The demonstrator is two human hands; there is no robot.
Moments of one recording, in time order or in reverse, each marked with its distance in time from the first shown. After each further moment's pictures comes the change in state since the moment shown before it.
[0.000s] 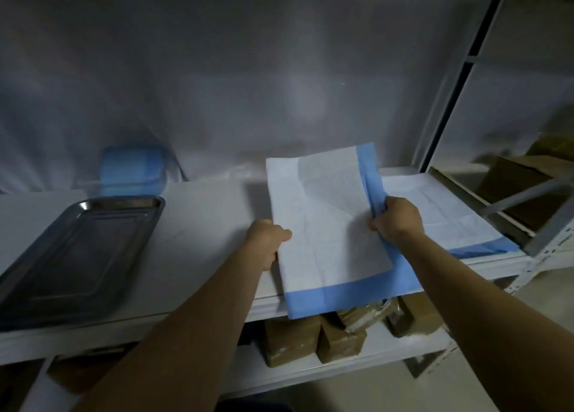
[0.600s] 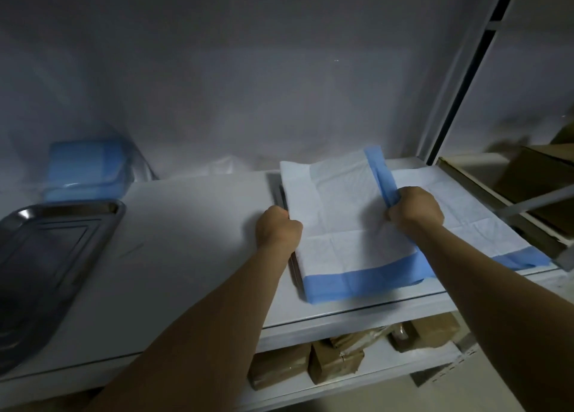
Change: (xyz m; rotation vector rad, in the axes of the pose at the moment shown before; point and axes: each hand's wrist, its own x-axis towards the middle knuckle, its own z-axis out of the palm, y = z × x) left_hand 0.083 0.002 0.069 0.520 0.274 0.193; right_hand 0.098 0.039 0.013 -0.143 0.050 0.096
